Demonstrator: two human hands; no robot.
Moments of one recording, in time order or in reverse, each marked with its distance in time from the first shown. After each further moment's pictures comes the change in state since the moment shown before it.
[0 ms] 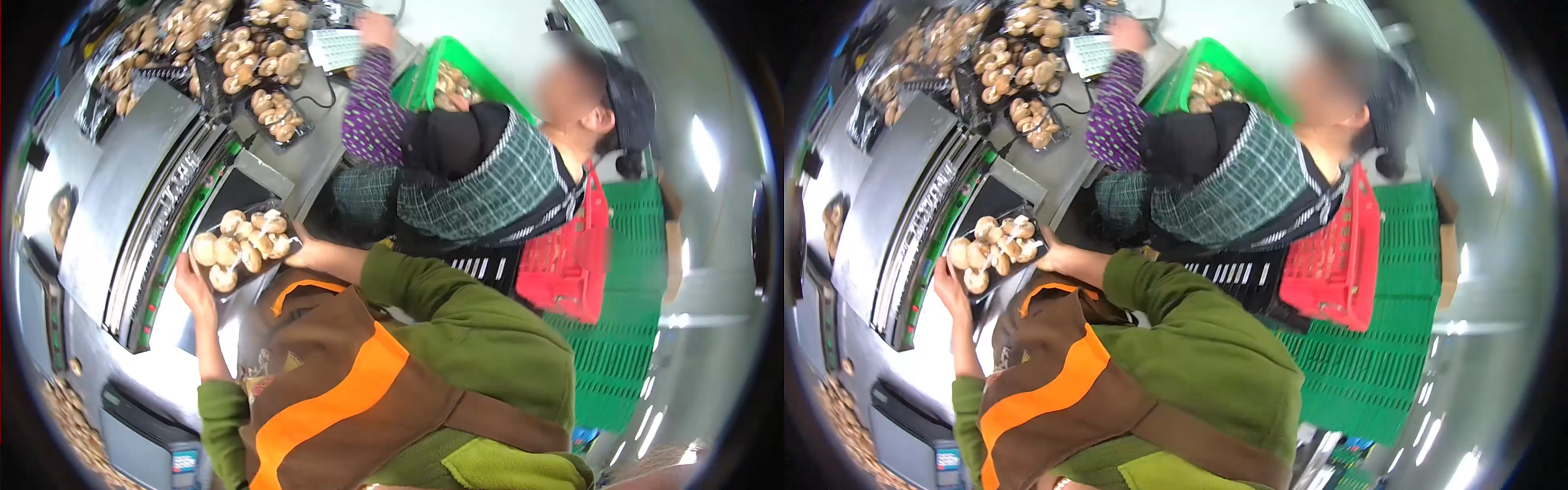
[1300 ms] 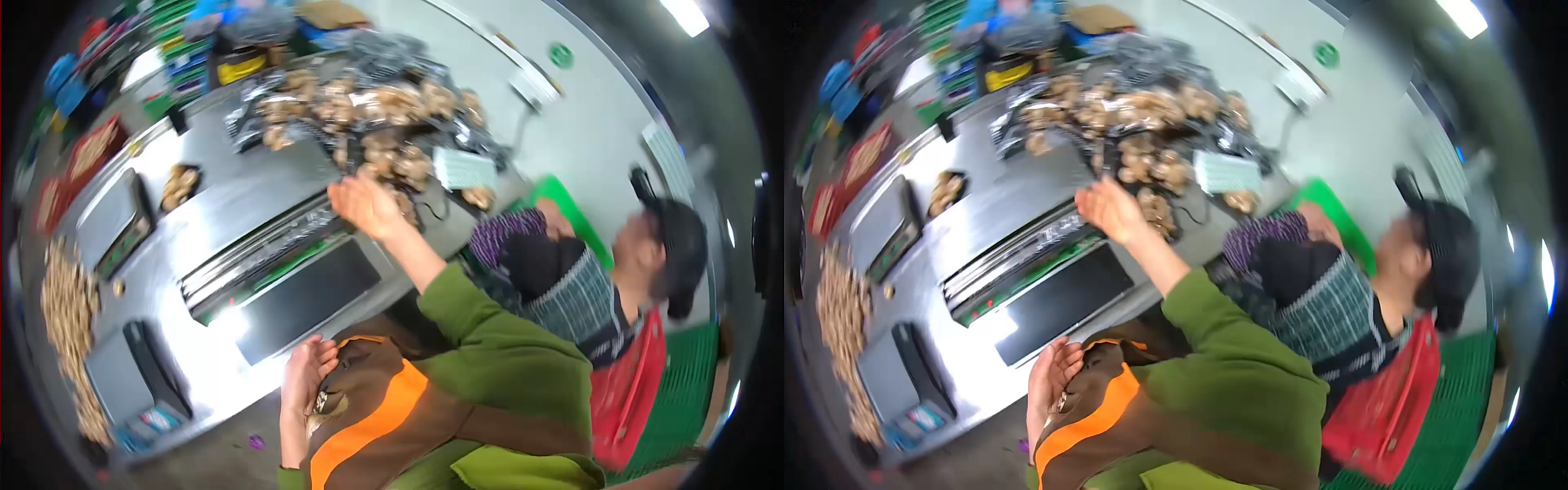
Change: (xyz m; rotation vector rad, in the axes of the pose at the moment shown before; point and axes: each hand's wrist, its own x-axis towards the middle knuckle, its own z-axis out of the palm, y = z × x) left_hand -0.142 0.092 -0.051 -1.385 -0.196 -0.546; right_hand 0.081 -0.100 0.191 -0.385 -0.319 0.016
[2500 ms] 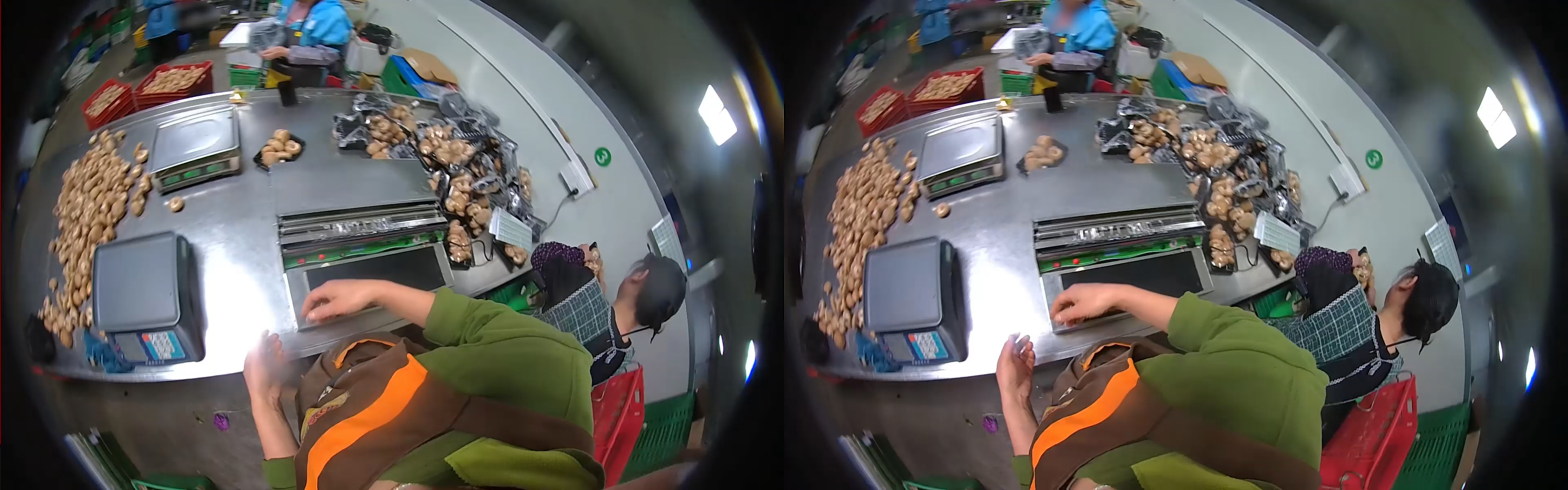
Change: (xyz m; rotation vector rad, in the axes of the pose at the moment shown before) left_hand -0.113 0.039 -0.177 -0.339 0.504 0.342; right_hand -0.075 0.244 0.170 -1.492 -0.889 0.666
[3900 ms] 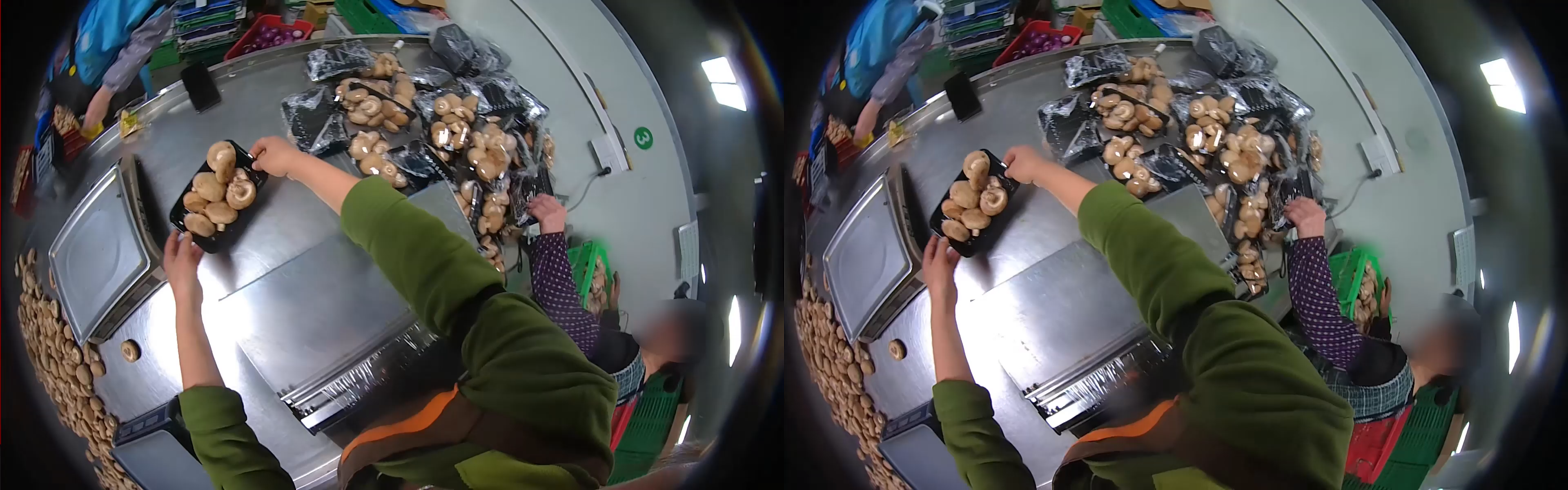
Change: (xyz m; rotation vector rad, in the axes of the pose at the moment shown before) left_hand 0.491 0.135 0.257 0.527 -0.067 0.326; right_hand 0.242 0.149 -0.488 0.027 0.967 0.169
